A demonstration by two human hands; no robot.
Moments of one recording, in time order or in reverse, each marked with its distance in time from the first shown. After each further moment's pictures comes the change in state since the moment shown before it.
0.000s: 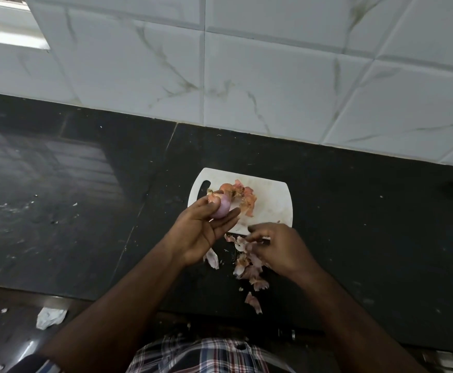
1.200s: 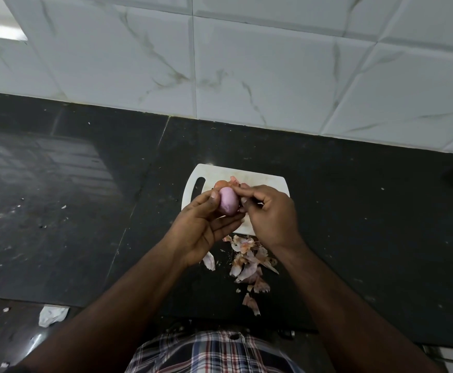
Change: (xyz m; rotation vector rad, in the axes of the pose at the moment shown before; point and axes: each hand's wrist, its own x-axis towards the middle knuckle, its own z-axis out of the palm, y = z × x) left_hand 0.002 0.000 0.020 0.134 0.009 -0.005; right_hand 0.038 -0.031 -0.002 0.312 0.379 -0.181
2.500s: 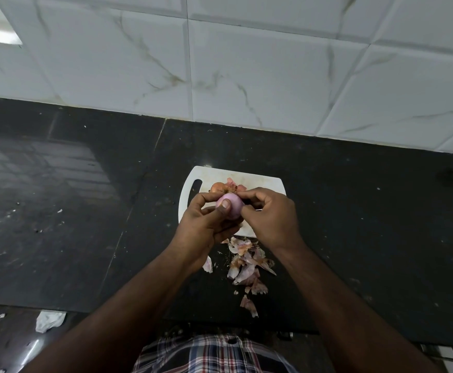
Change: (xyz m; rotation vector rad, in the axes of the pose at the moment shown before) left_hand 0.001 -0.014 0.004 0.160 0.033 0.148; right_hand -0.001 0.001 -0.009 -0.064 -0.005 0.068
